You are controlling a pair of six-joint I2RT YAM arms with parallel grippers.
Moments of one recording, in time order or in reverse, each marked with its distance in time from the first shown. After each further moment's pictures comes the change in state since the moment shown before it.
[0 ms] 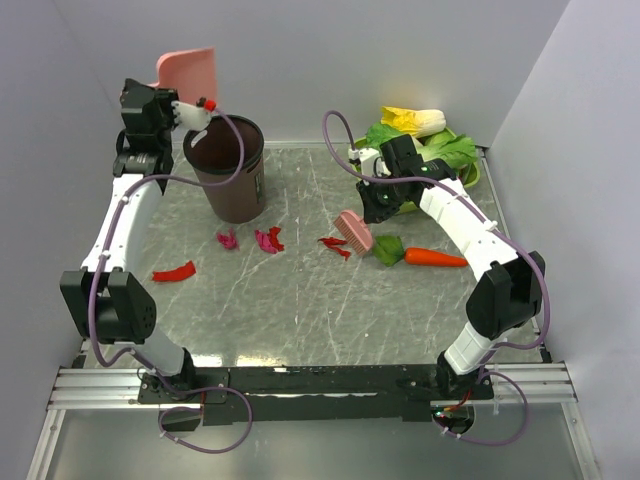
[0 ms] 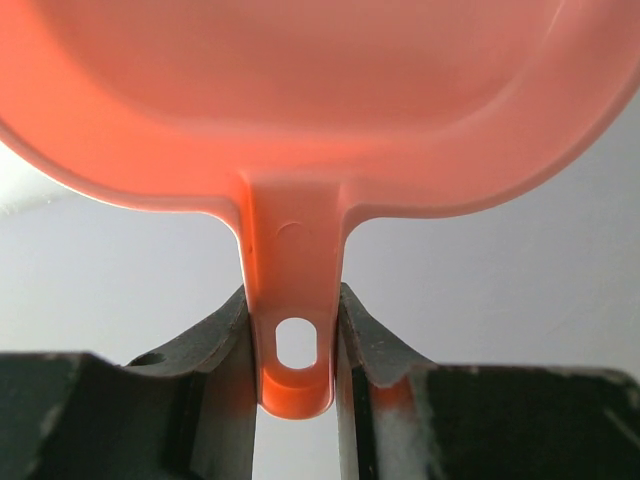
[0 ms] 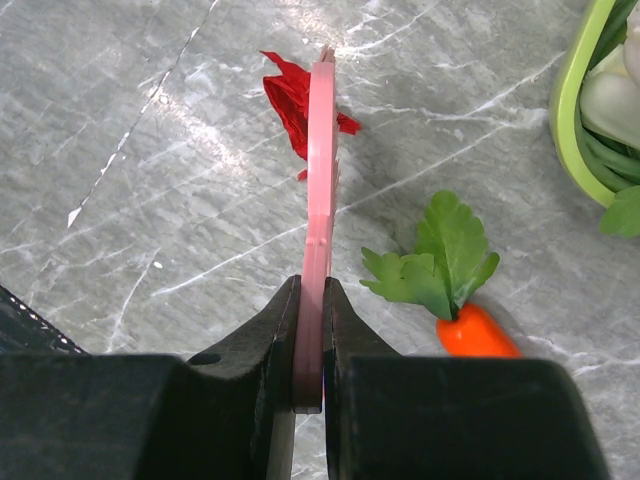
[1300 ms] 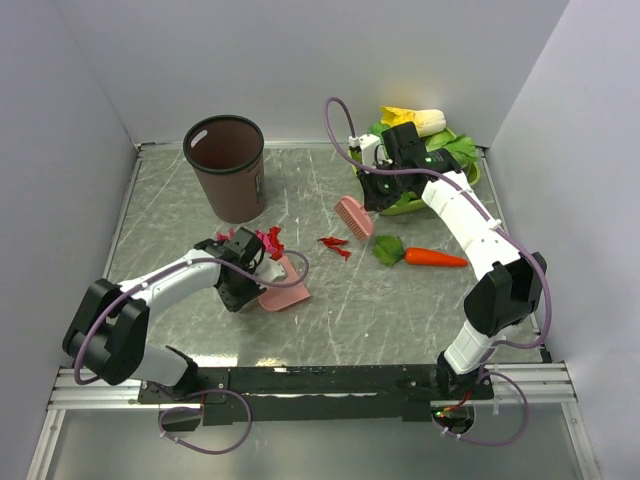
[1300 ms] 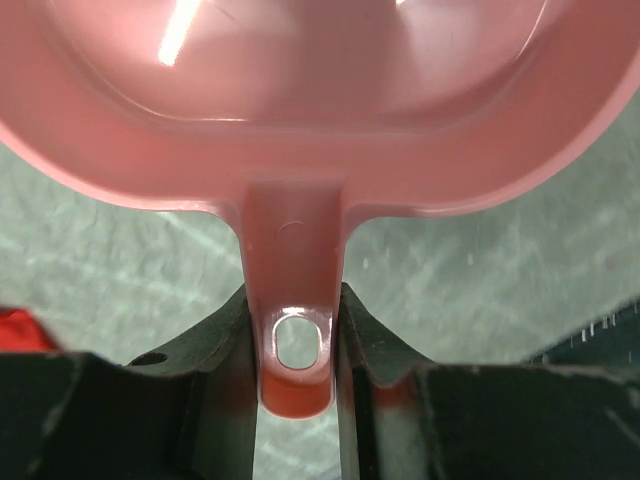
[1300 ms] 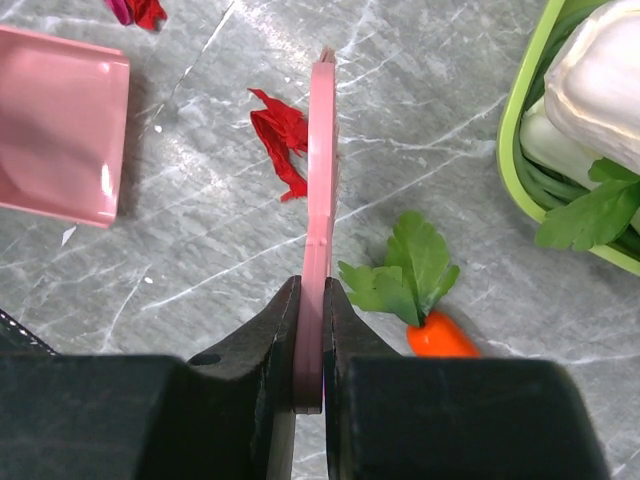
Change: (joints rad) left arm -0.537 -0.196 -0.752 -0.786 0.317 -1.241; right arm 0.002 0.021 0.124 -0.042 0.029 -0.023
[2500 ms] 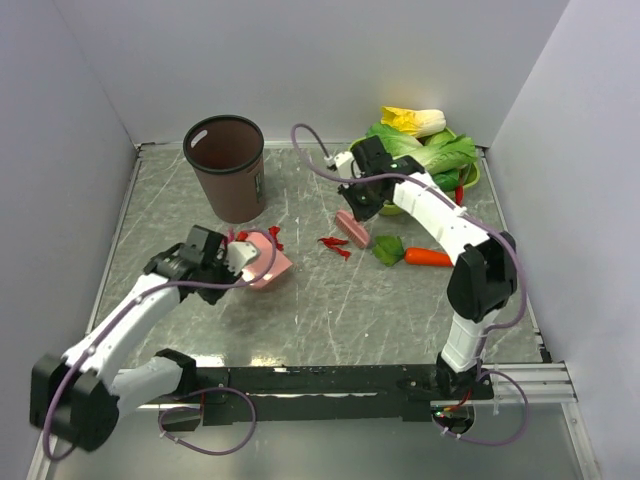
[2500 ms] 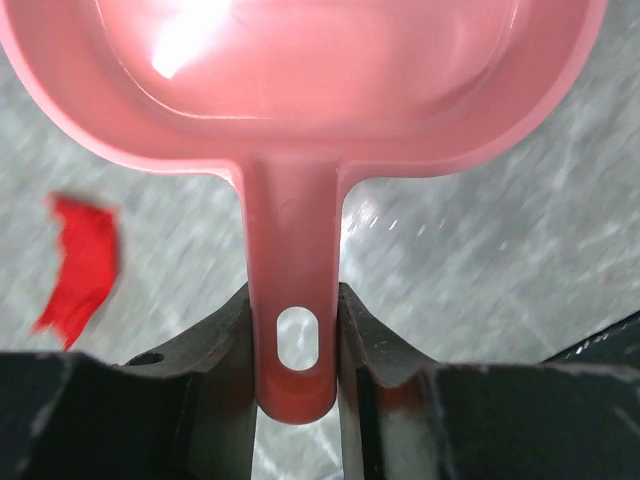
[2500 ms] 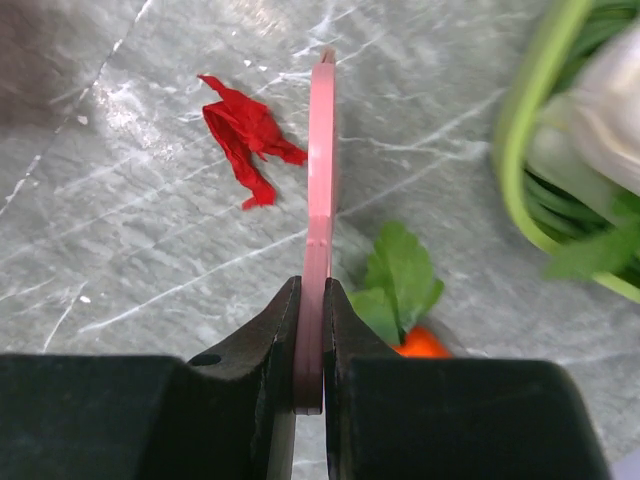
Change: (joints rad) left arm 0.151 -0.299 -0.062 0.031 0.017 -0.075; right arm 0.091 0.112 -0.023 0.052 0.160 -0.034
